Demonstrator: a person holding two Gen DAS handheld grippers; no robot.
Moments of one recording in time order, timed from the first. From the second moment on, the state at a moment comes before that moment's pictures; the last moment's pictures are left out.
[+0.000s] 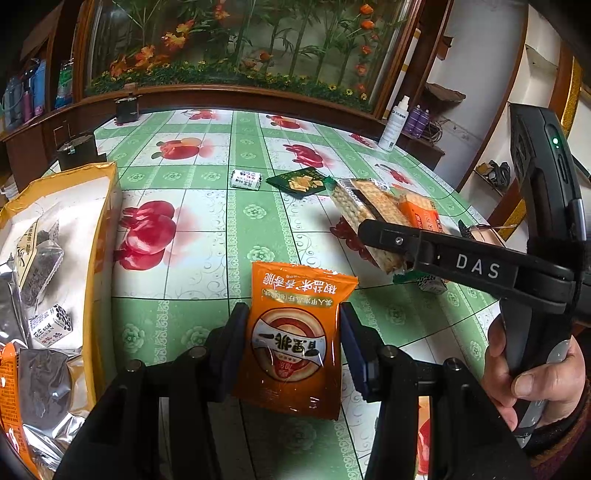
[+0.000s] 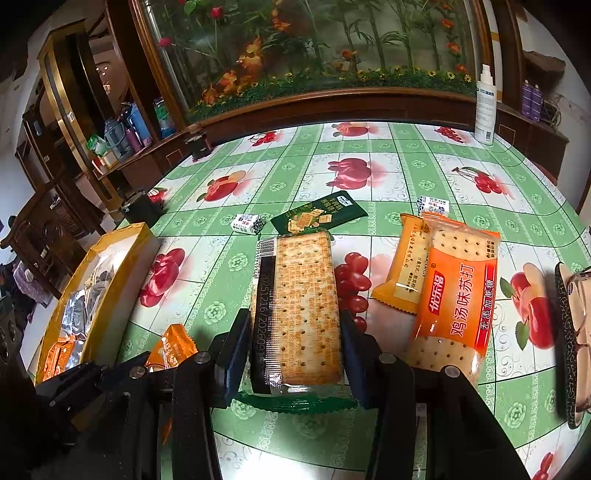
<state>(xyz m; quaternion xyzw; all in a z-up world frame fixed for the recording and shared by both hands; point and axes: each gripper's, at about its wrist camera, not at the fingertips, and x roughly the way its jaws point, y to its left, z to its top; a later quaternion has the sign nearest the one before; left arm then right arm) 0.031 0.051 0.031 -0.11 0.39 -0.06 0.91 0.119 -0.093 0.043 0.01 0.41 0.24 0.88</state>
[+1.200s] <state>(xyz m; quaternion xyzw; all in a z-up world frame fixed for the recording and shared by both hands) 0.034 0.047 0.034 -0.11 0.38 -0.06 0.92 0.117 -0.093 0.047 0.02 0.41 0.24 0.88</state>
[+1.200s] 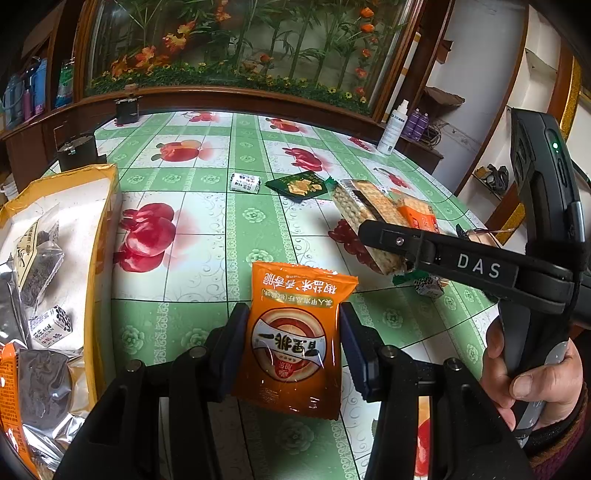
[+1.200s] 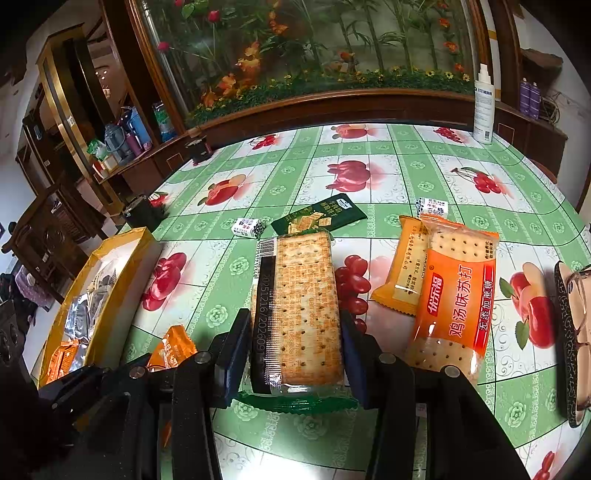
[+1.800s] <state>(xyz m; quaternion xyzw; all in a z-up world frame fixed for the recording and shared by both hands) -0.011 0.080 0.094 -0.16 0.29 -0.07 0.94 0.097 -0.086 0.076 0.07 0.38 0.26 0.89</state>
